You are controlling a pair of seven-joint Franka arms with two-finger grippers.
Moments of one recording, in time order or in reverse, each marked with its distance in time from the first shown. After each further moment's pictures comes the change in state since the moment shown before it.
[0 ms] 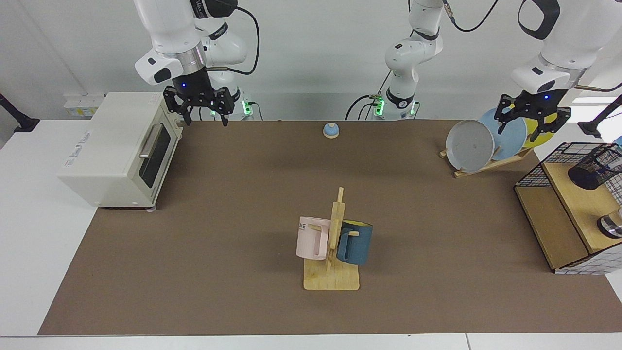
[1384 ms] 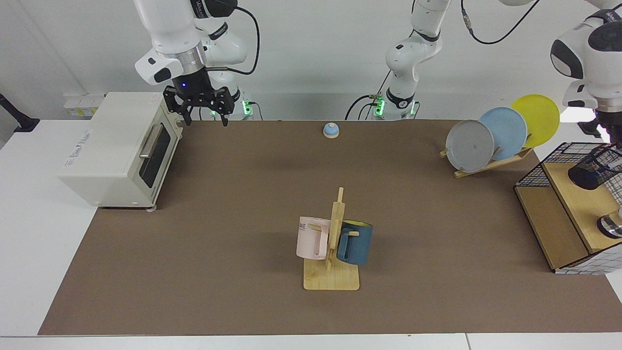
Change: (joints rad) left arm 0.059 0.069 0.193 -0.116 0.548 0.444 1.062; right arm 0.000 0.000 0.000 0.000 0.000 0.000 0.000
